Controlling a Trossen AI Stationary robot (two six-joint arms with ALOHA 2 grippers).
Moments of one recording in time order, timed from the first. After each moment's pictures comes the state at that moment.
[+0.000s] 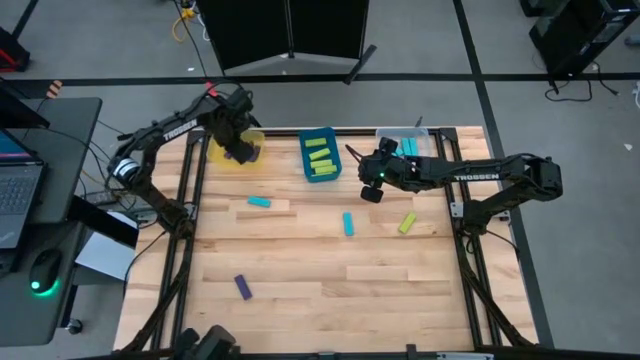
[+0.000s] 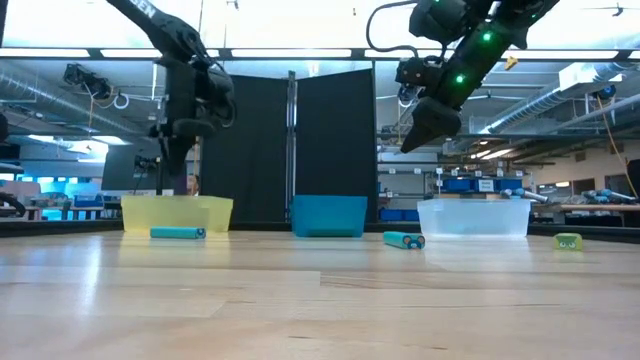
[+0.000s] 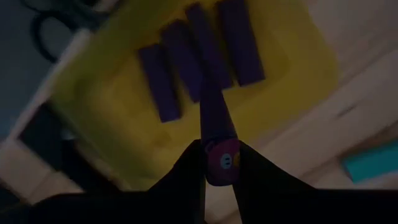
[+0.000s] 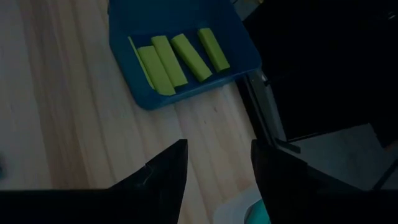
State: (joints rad) left arm 0.92 1.57 1.25 -1.13 -0.14 0.11; right arm -0.22 1.37 0.89 -0.34 0.50 -0.22
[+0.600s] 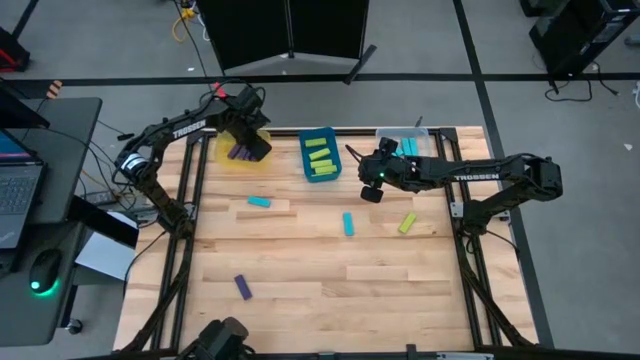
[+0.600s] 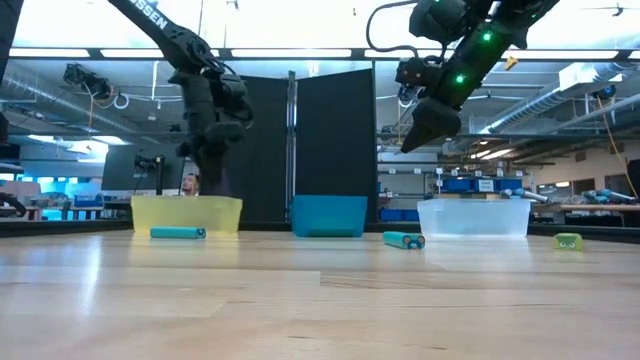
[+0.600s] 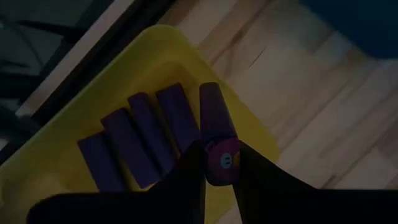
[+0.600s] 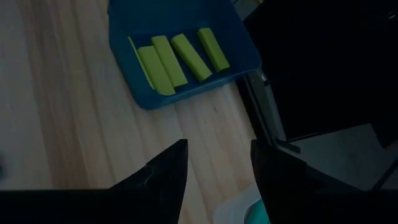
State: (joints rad) left arm 0.89 1.64 1.24 -0.88 0.08 0.11; right arm -0.22 1.37 0.89 -0.34 0.50 -0.22
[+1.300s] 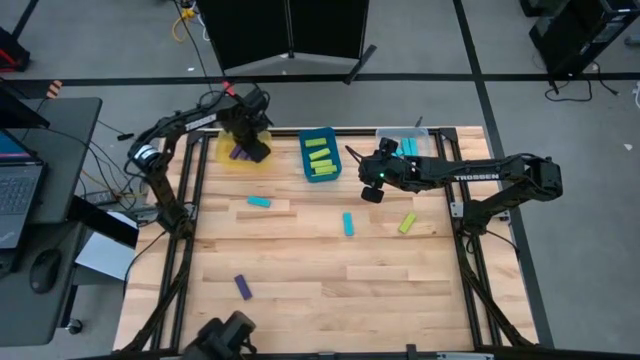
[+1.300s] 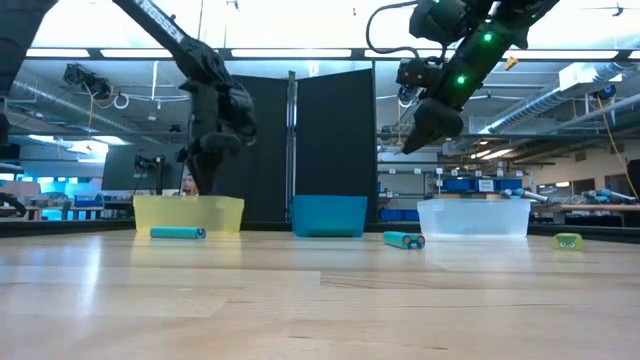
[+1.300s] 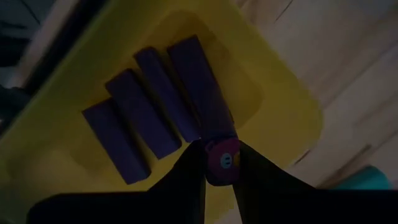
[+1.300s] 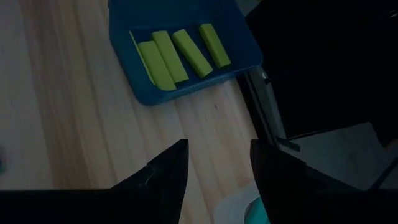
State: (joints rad) left arm 0.89 1.76 1.34 -1.04 0.02 0.15; right arm -0.22 1.37 0.89 -0.35 0.50 -0.22
